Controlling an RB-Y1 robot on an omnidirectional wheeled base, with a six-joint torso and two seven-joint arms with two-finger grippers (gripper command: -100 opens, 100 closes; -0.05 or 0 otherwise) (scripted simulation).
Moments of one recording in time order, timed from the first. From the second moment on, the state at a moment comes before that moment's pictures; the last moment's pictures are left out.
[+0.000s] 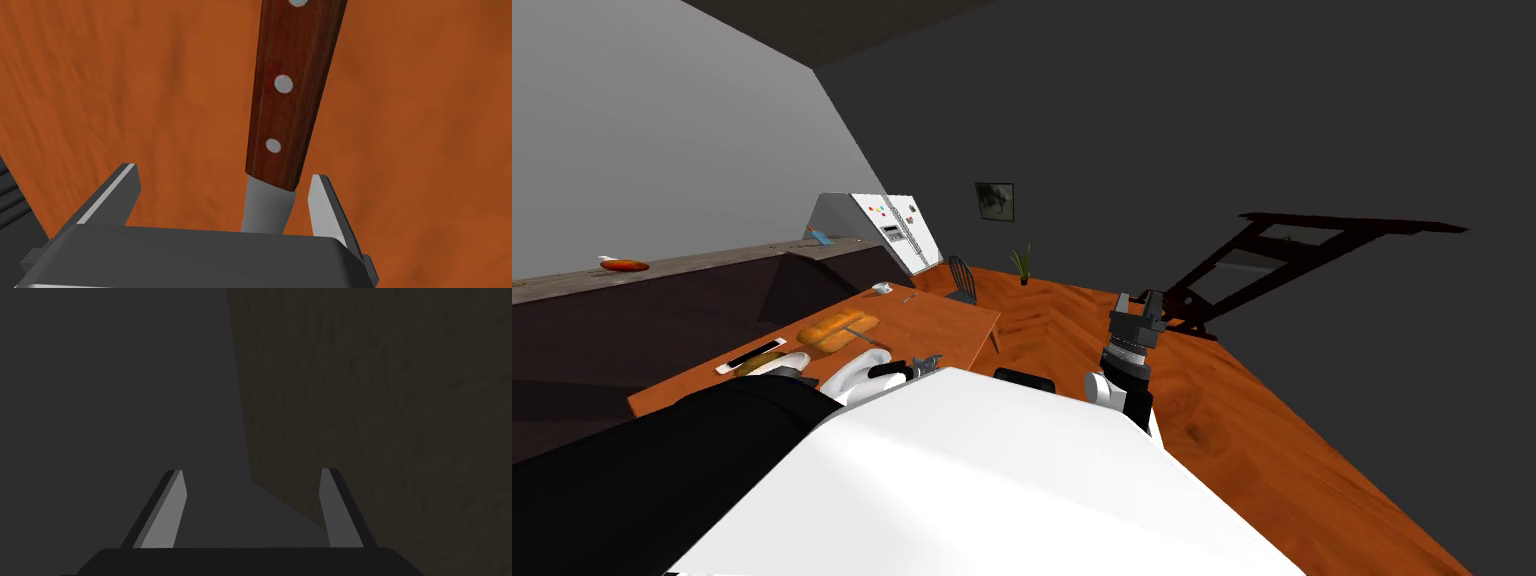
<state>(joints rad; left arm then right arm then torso) 0.64 0.74 -0.03 -1.52 0.93 0.49 -0.38 0.49 0.04 0.07 -2.24 -0.01 -0.58 -0.05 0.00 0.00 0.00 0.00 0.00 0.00</state>
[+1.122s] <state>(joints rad) 0.62 0.76 -0.04 -1.35 1.03 0.66 -0.43 0.49 0.04 0.07 -2.24 -0.01 -0.58 -0.05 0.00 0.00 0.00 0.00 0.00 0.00</state>
